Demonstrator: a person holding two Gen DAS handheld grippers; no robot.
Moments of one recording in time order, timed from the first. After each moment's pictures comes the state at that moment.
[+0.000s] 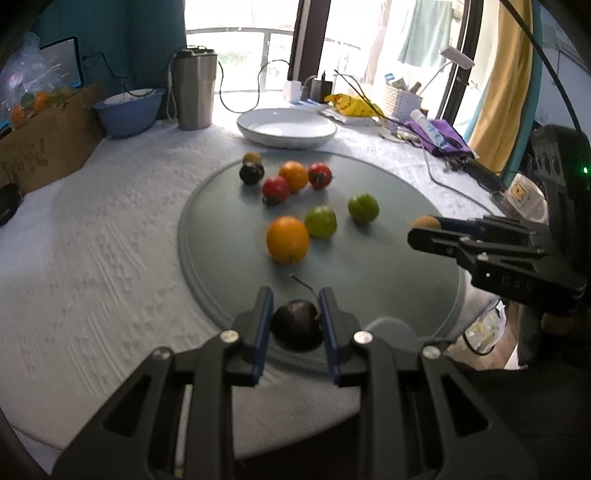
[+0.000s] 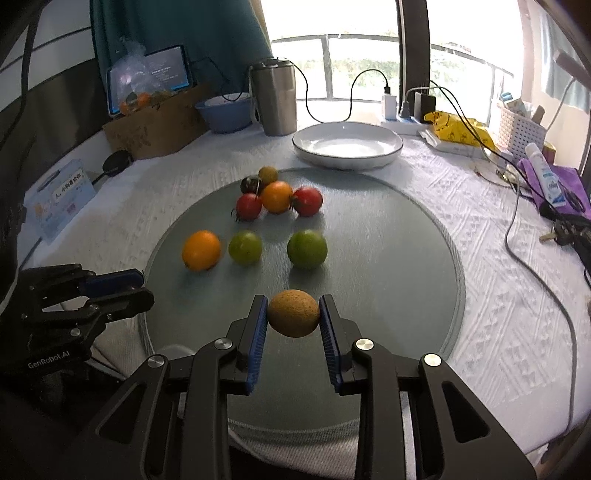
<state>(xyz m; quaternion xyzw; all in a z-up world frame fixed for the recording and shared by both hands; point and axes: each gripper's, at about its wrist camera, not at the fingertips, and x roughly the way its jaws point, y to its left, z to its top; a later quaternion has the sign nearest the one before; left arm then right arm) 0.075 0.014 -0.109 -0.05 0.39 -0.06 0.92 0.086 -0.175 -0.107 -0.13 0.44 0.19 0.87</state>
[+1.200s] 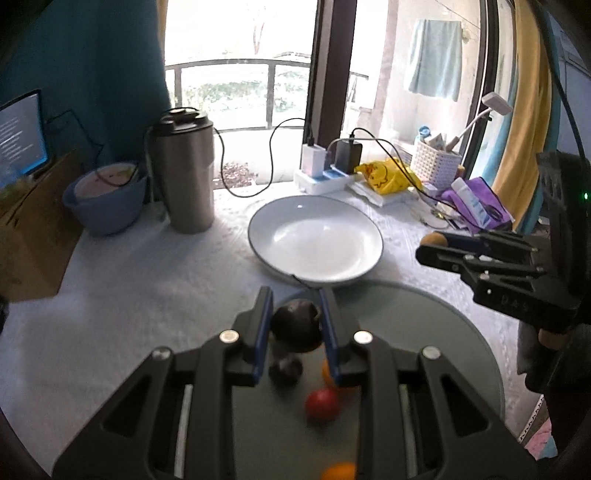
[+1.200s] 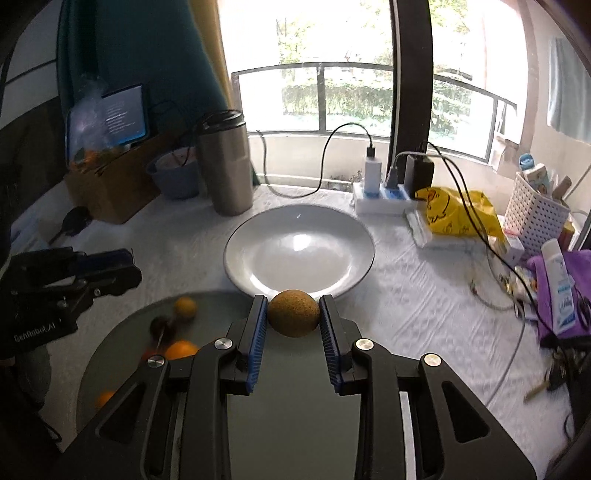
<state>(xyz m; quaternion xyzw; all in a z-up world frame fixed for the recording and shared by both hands) 0.253 0.039 -0.059 -0.04 0.34 -0.05 0.94 0.258 -0.179 -0.077 -0.14 0.39 0.19 0.89</state>
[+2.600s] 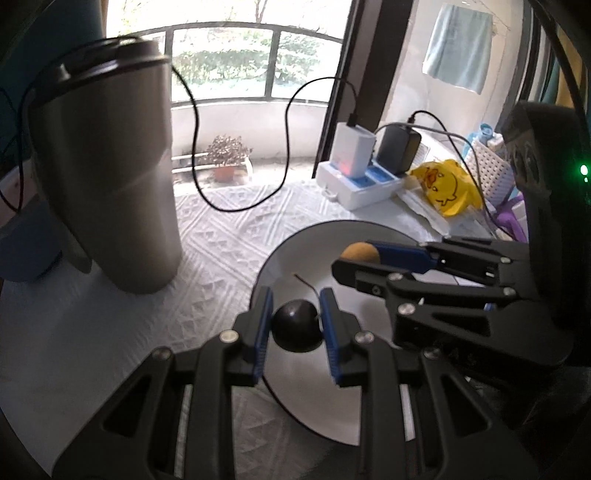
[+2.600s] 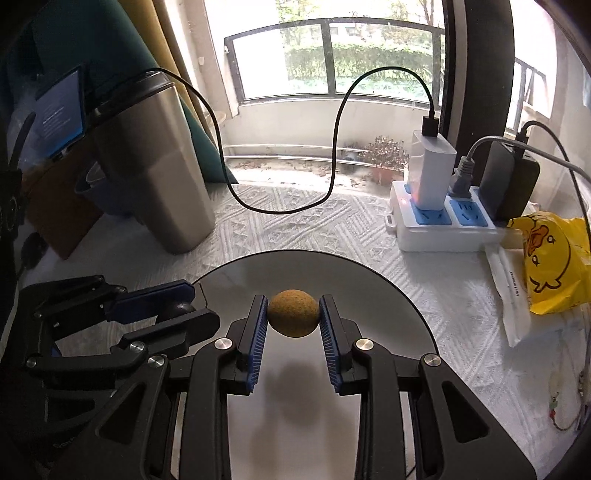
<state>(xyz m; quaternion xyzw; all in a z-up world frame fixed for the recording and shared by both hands) 0.420 0.066 -0.114 -0.07 0.39 -0.06 0.92 0.433 -0.128 -0.156 -0.12 0.47 0.20 0.85</state>
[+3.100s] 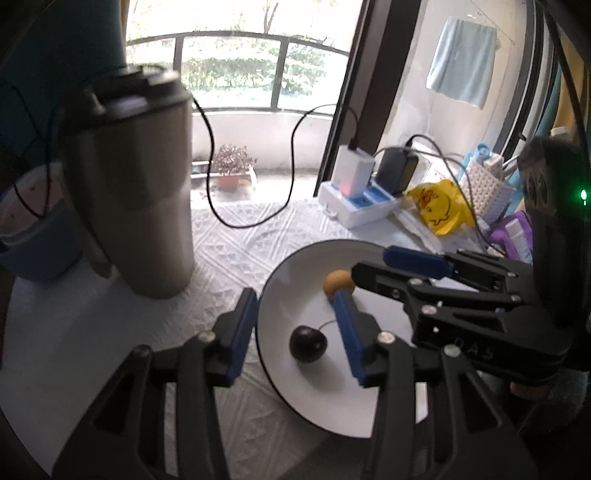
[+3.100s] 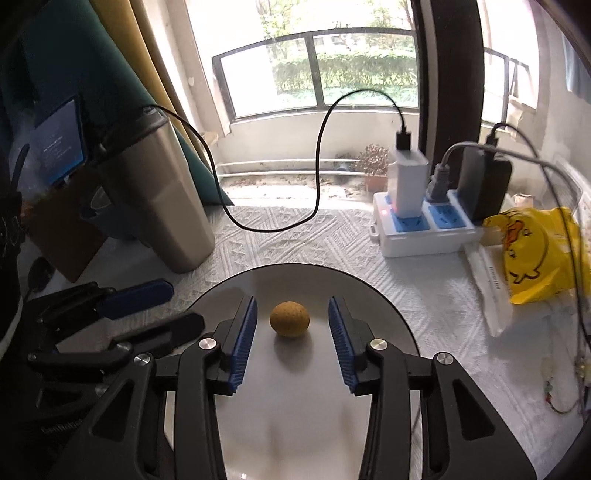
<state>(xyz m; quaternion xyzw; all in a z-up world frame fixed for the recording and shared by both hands) 0.403 0.071 -0.089 -0.08 0.36 -0.06 0.93 0.421 -0.143 -0.132 -0.09 0.45 0.19 0.87</state>
